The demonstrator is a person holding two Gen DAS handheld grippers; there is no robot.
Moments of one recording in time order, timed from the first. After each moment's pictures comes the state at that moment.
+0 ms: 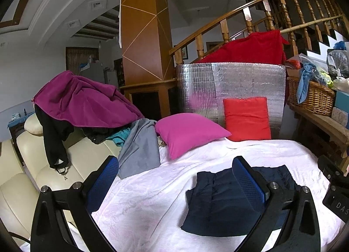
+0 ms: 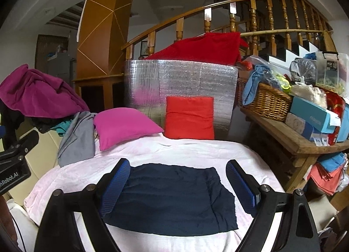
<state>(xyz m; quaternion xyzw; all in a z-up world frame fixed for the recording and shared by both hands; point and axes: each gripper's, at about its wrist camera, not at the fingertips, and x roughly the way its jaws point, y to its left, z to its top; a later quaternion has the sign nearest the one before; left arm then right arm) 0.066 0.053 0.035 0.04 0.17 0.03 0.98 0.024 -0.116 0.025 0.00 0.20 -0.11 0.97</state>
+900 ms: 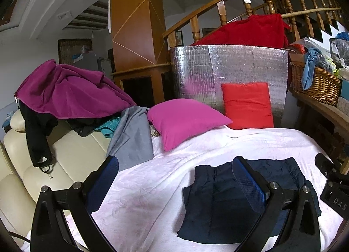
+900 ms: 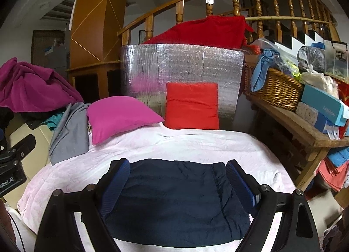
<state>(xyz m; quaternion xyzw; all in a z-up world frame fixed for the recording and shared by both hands) 0.143 0.041 -0.007 0.05 0.22 0.01 0.98 0.104 -0.130 -0.020 0.01 0.24 -0.11 0.96</state>
